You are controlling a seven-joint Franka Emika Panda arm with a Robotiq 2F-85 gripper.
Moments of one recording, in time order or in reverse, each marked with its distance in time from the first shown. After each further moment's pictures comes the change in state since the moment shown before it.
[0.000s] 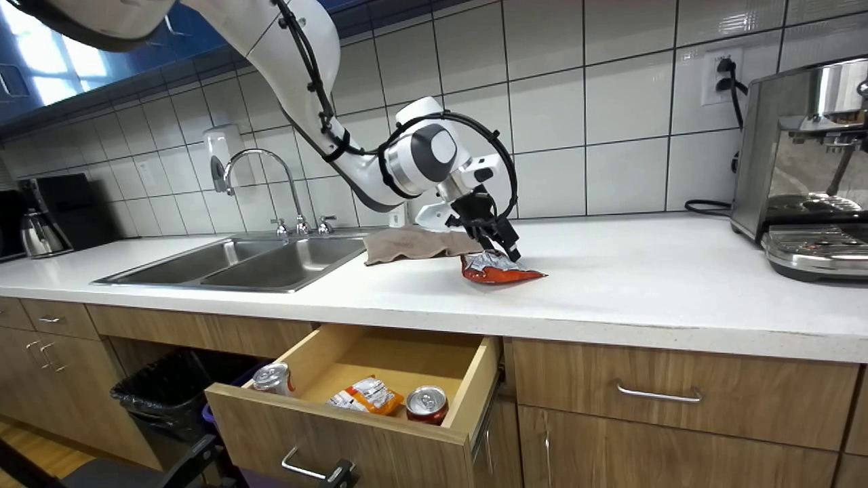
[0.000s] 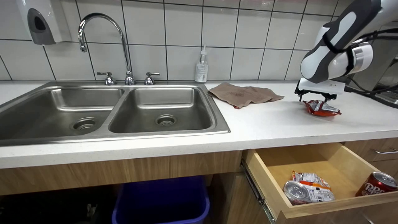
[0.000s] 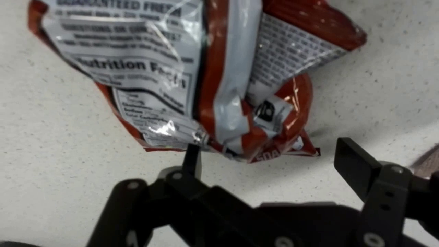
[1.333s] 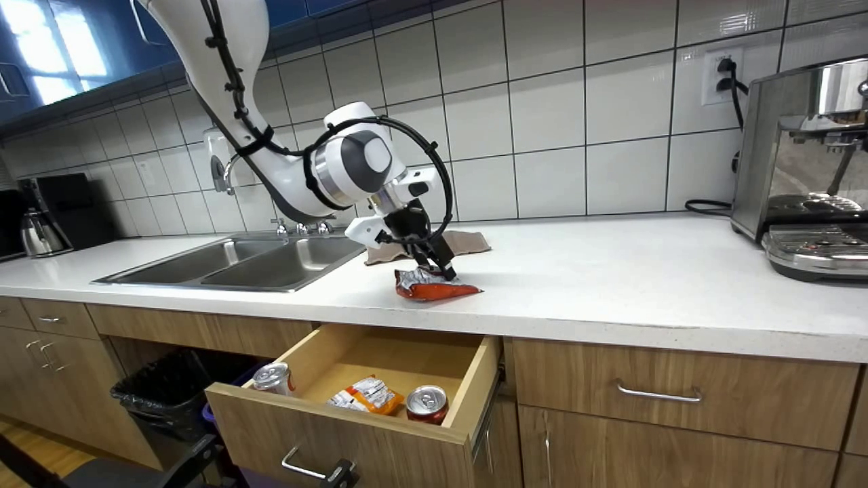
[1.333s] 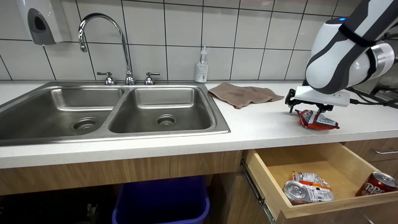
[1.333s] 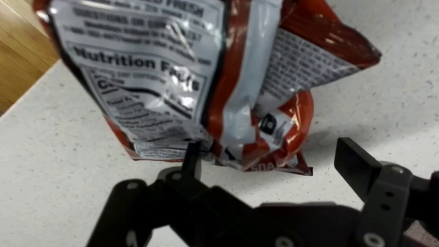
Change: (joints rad) arm 0.194 -0.244 -0.007 -0.400 -0.110 0.140 0.060
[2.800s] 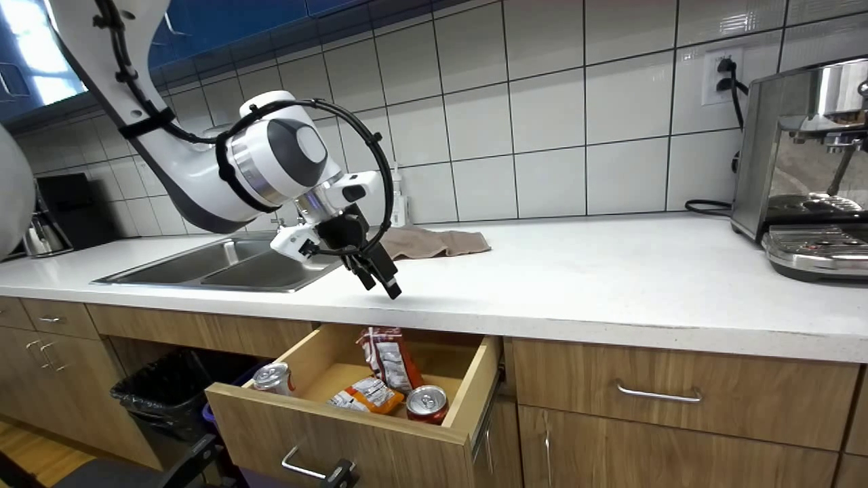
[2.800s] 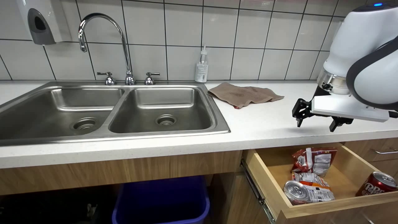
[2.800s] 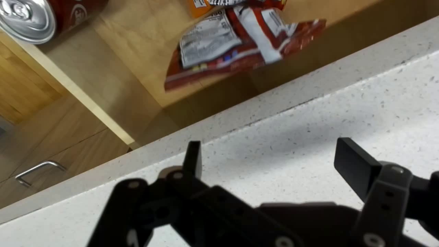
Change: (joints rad) arm 0.477 -0.247 -0.374 -0.366 -0.234 0.045 0.176
